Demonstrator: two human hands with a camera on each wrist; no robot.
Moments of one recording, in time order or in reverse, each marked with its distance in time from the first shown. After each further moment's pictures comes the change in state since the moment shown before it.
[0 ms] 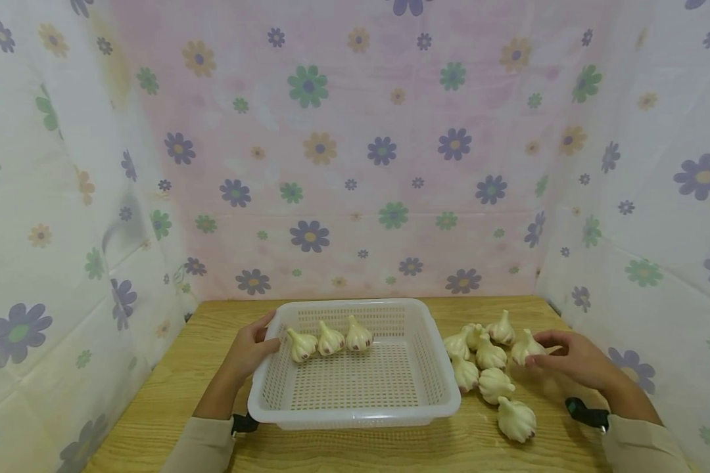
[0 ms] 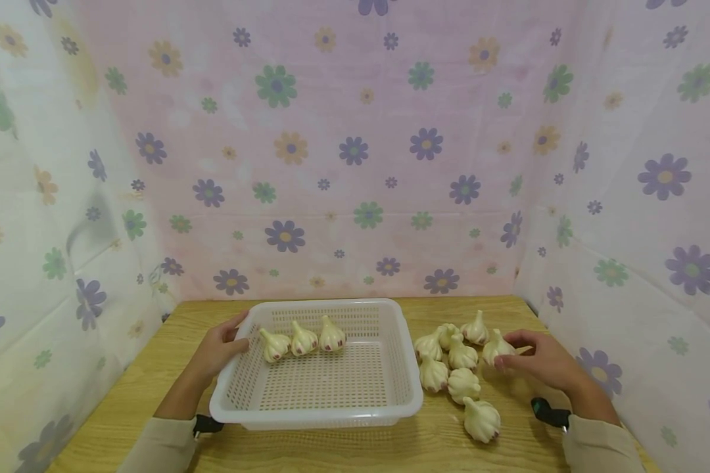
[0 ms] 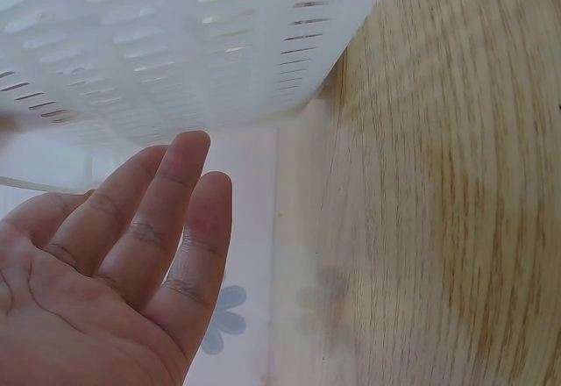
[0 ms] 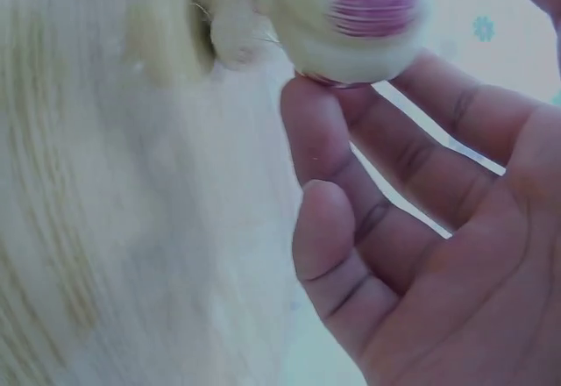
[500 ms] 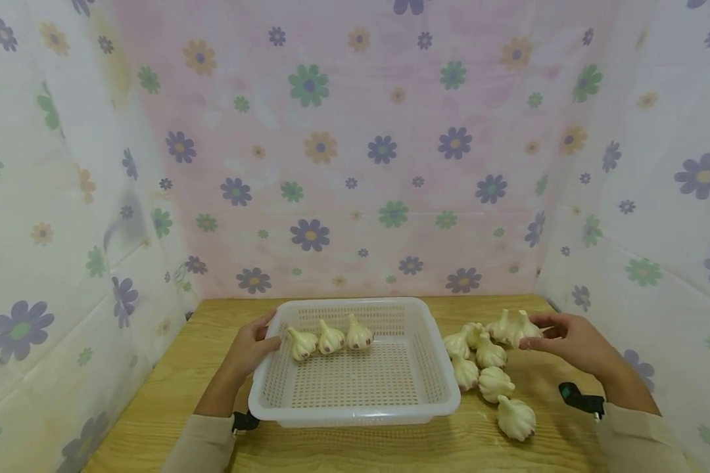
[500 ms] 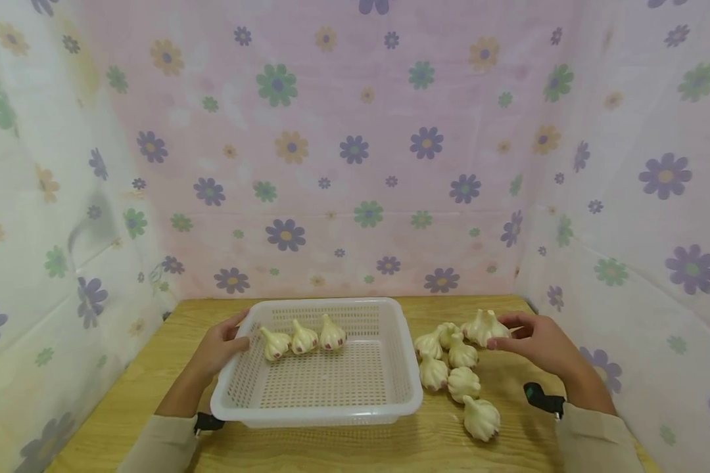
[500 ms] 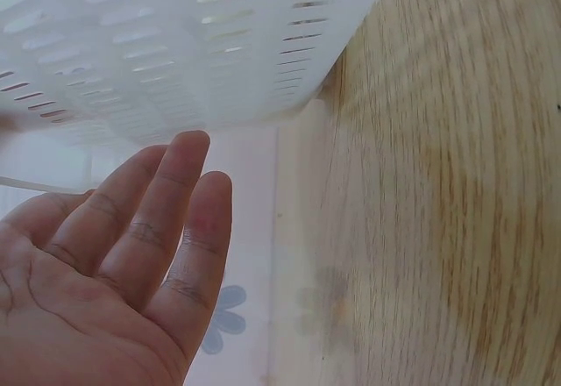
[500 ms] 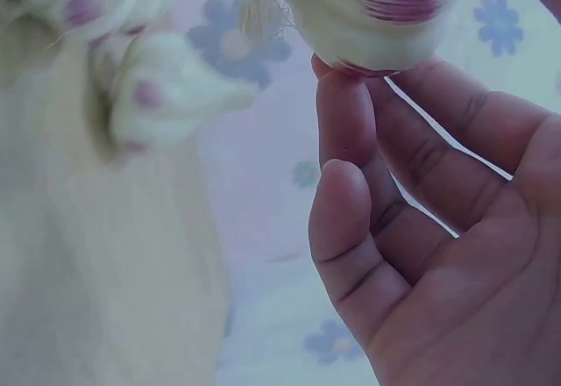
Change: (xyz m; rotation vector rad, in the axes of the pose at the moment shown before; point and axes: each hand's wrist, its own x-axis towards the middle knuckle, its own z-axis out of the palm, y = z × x) left_hand 0.000 -0.001 0.001 -0.008 0.003 0.011; right_hand 0.000 -0.043 -0.013 -0.059 0.097 -0.011
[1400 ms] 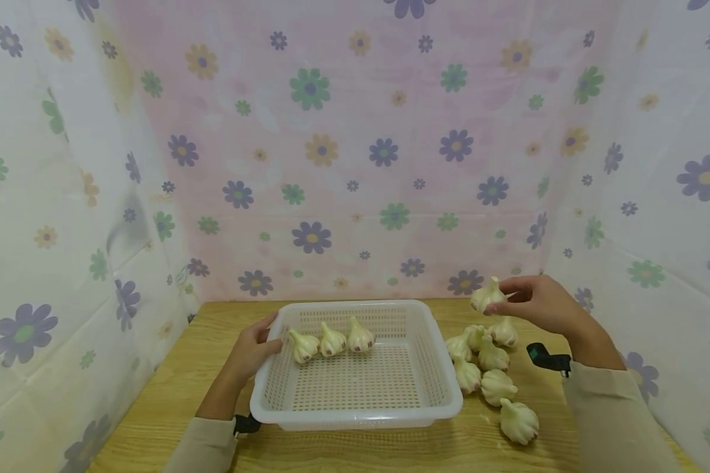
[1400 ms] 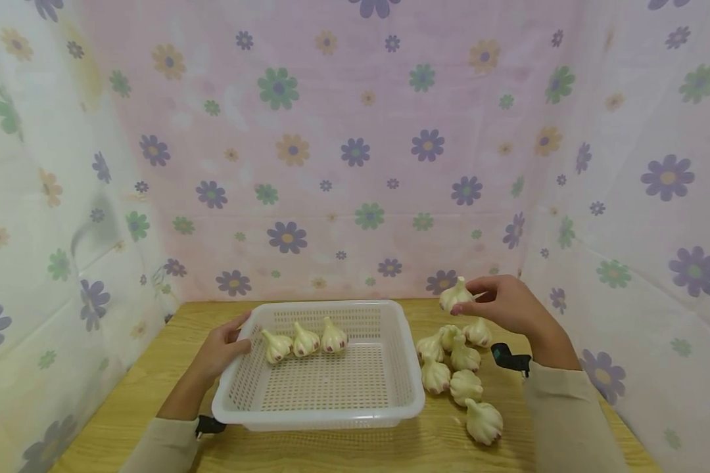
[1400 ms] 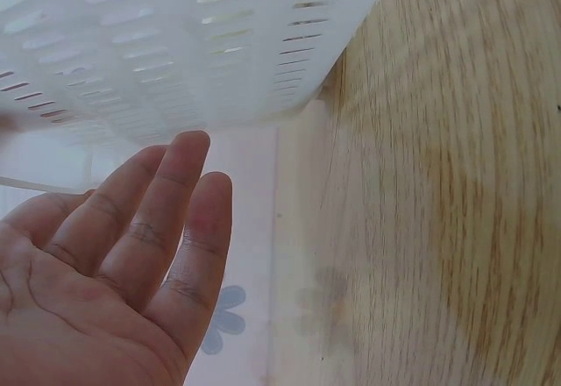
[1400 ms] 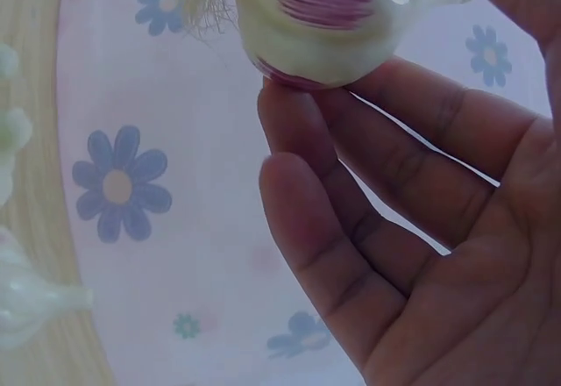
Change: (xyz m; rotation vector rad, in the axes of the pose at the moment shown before) left_hand 0.000 -0.001 0.000 0.010 0.004 -0.005; right_hand 0.043 -0.087 -0.013 -0.081 0.024 -0.167
